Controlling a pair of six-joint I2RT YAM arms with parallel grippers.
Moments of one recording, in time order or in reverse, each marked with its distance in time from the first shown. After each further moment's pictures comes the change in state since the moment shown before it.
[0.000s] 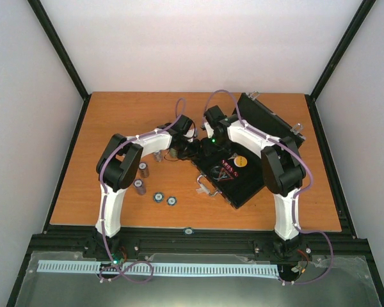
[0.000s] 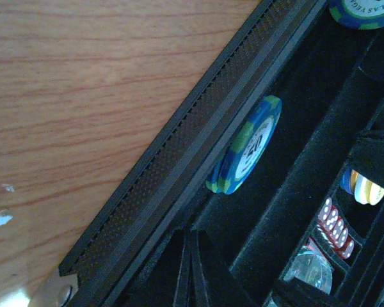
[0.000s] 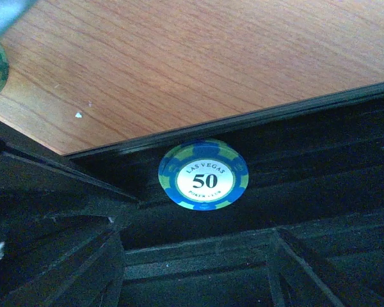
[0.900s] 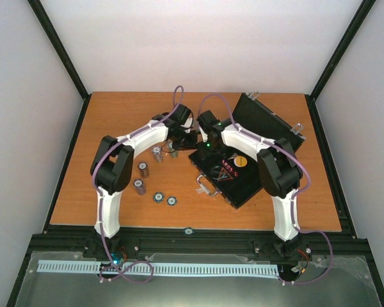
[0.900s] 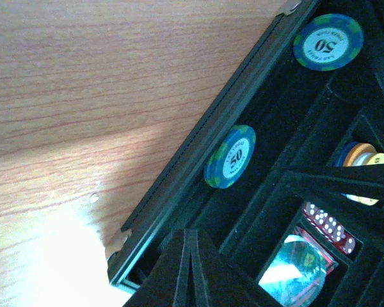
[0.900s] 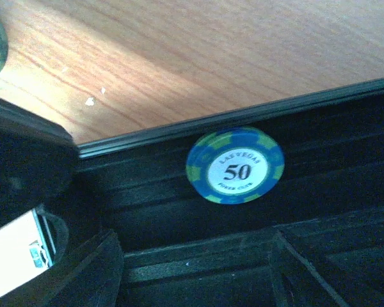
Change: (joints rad) left arm 0.012 -0.055 0.123 -0.185 -0.140 0.108; right arm 0.060 0.005 -0.012 0.007 0.076 0.031
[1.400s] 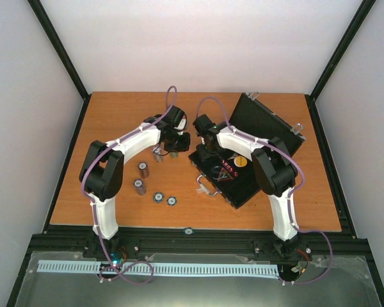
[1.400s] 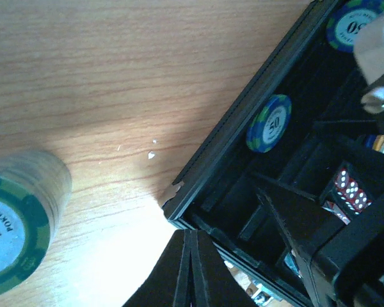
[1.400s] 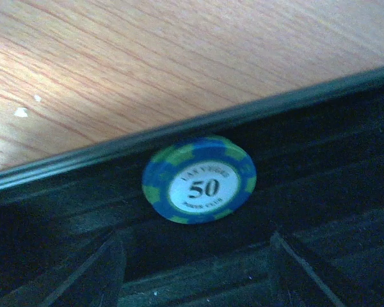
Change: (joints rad) left arm 0.014 -0.143 -0.111 -0.034 -0.089 0.038; right arm 0.029 0.050 -0.007 0.022 0.134 0.037
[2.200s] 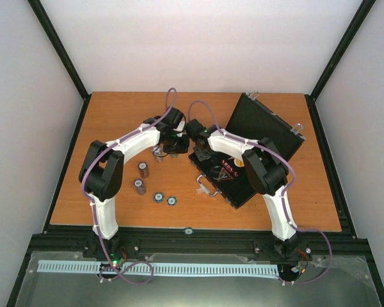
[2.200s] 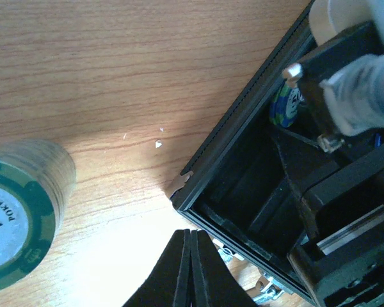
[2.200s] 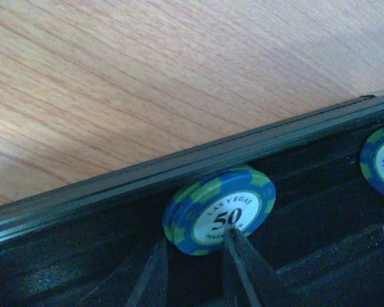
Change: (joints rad) left arm 0.006 -0.004 -0.035 -0.001 0.007 0.015; right arm 0.064 0.074 0.058 -0.002 0.223 -0.003
